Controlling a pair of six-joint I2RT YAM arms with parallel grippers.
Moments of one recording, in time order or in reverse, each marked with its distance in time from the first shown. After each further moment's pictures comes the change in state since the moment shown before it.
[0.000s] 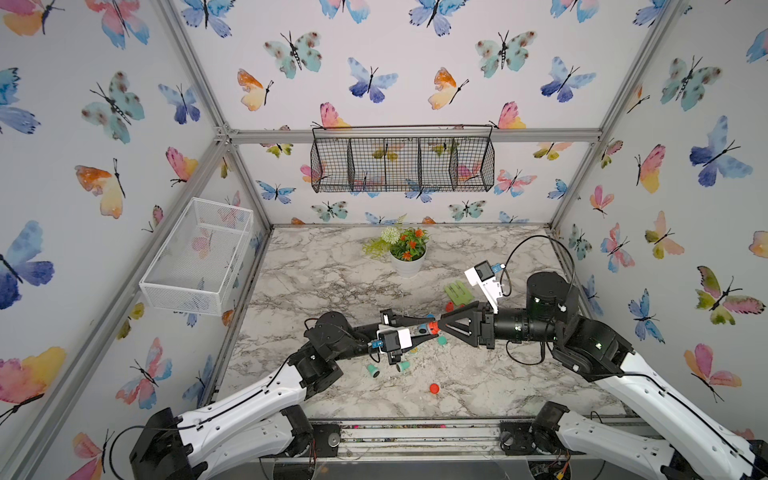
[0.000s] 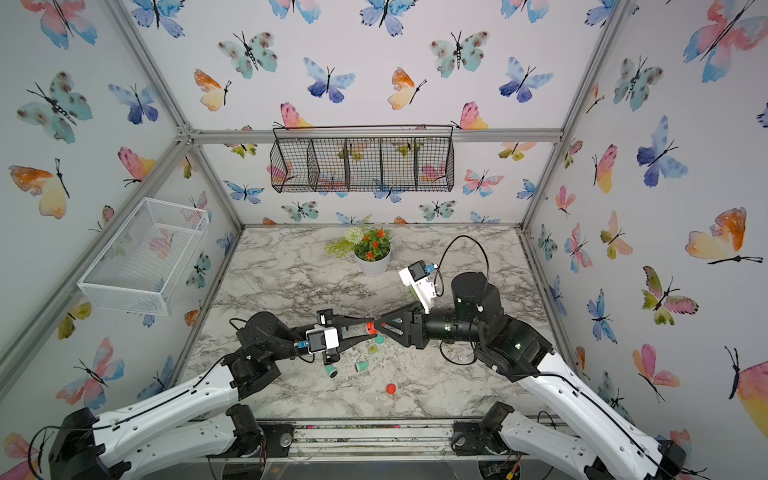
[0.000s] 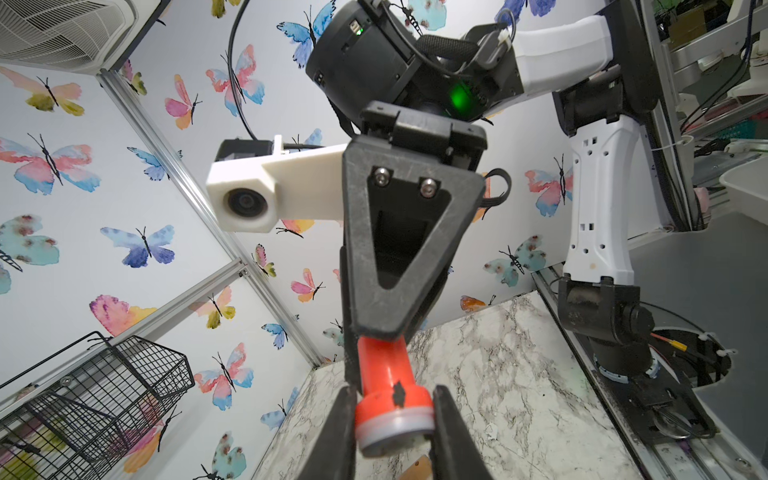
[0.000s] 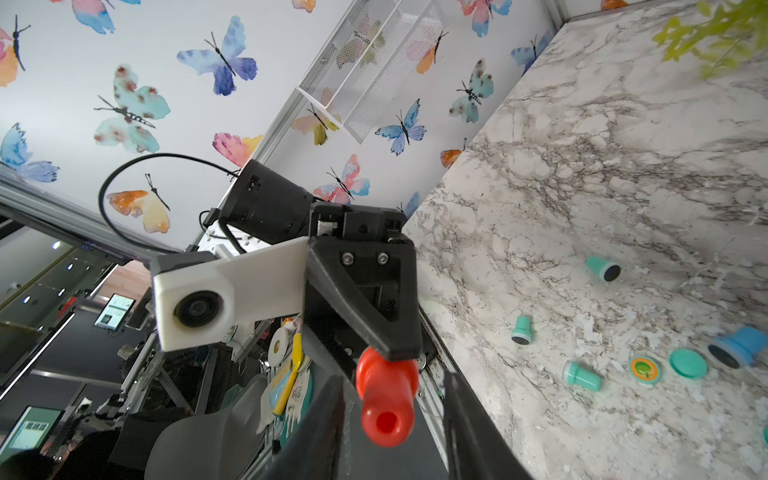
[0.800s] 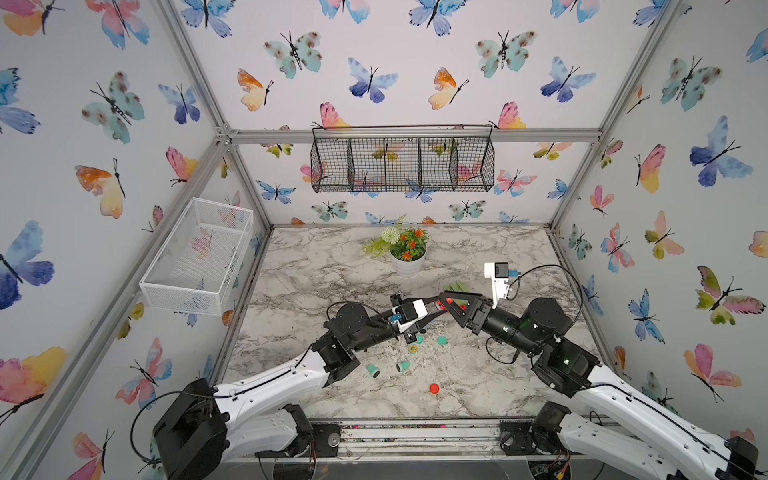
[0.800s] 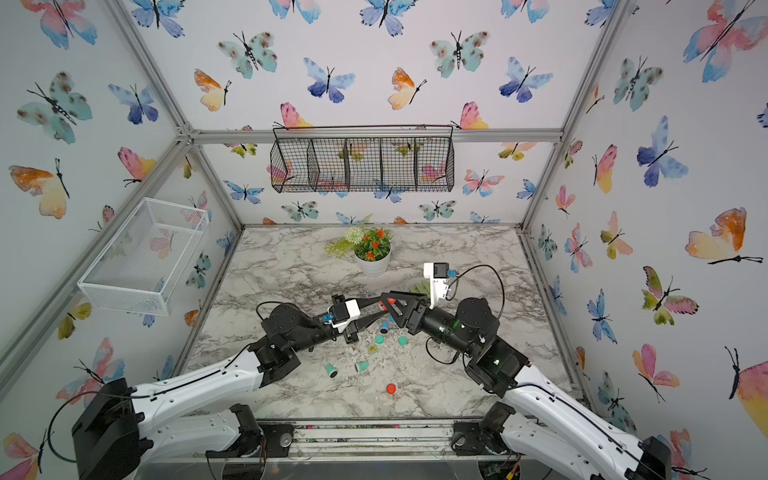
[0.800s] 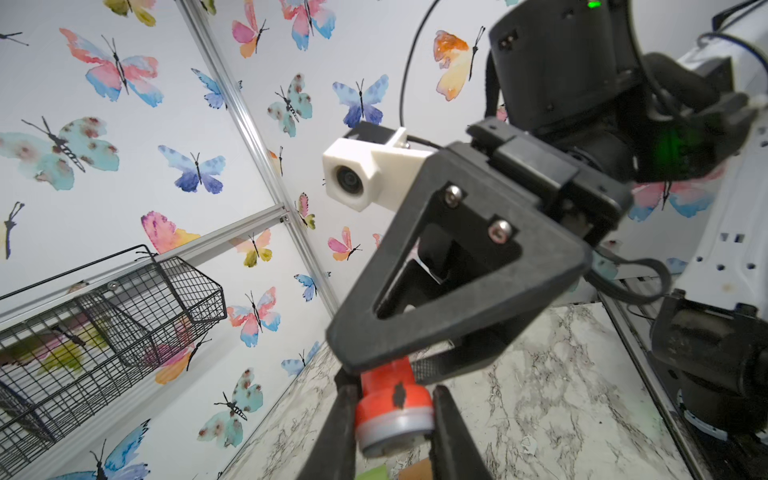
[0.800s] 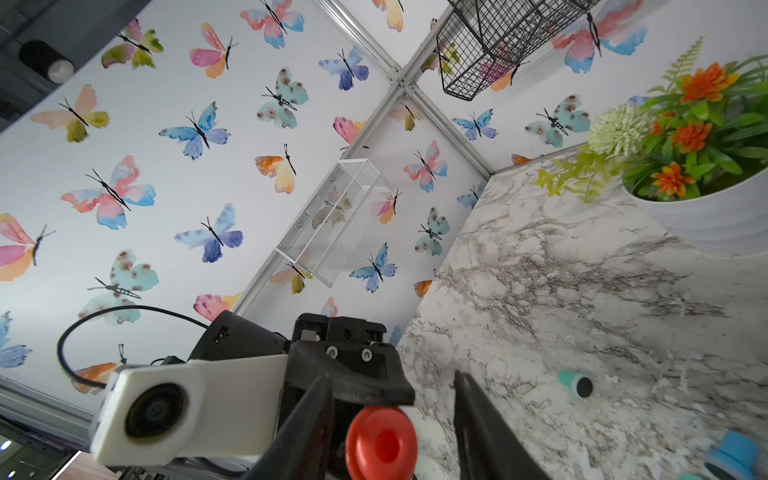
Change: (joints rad) left arm 0.000 0.187 0.043 0.132 -0.153 -0.094; right arm 0.001 -0.082 -0.314 0.544 0.374 0.195
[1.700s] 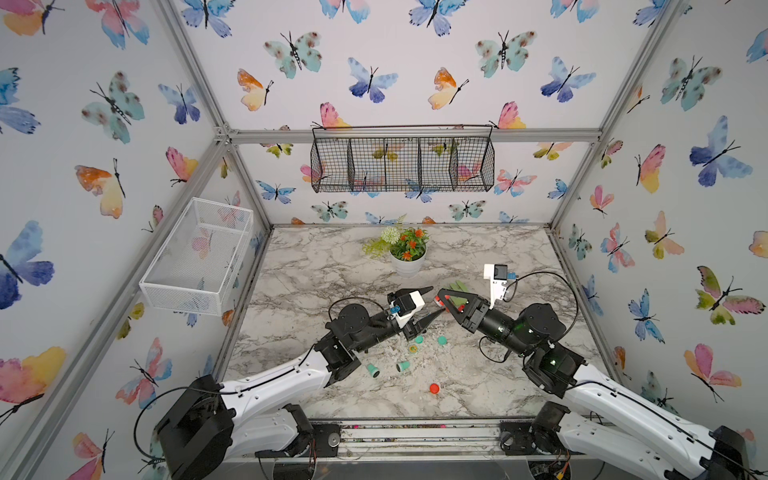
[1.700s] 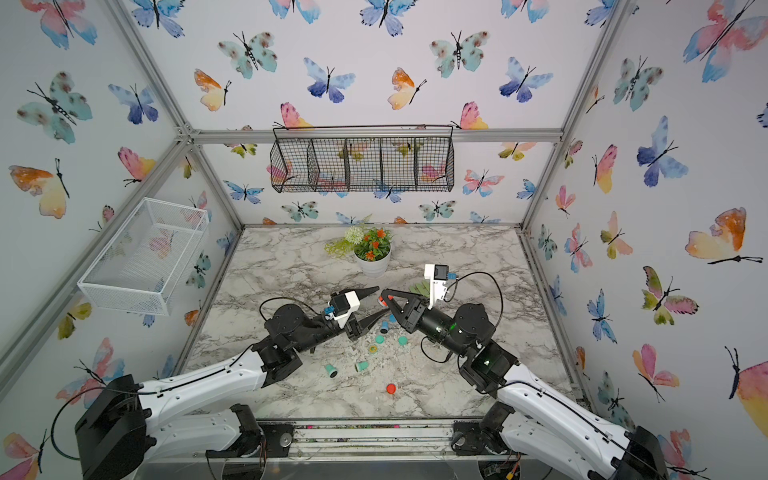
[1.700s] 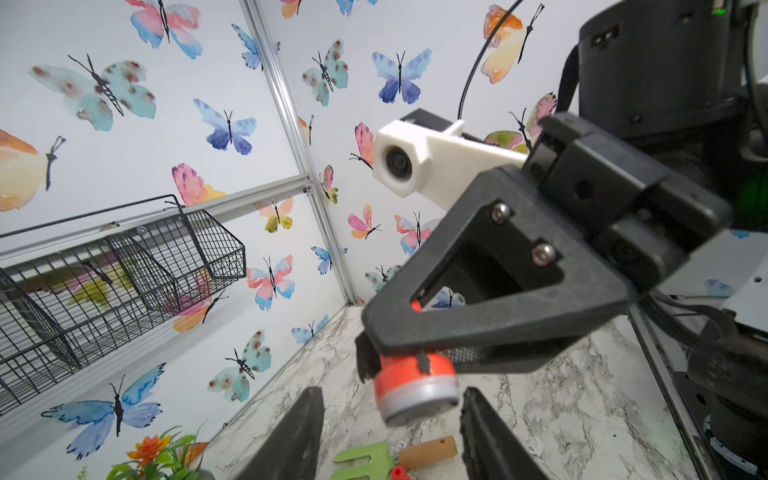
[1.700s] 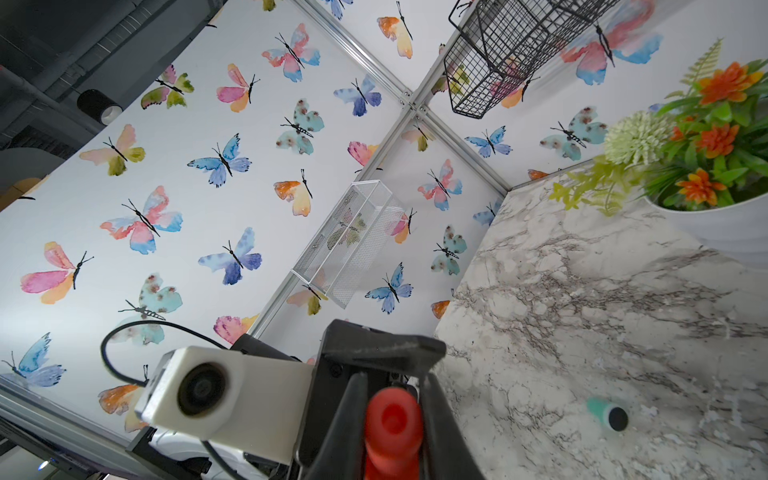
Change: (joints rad) left arm 0.009 0.044 -0.018 0.068 -0.137 -0.099; right arm 0.003 0.036 -0.161 0.309 0.020 0.116
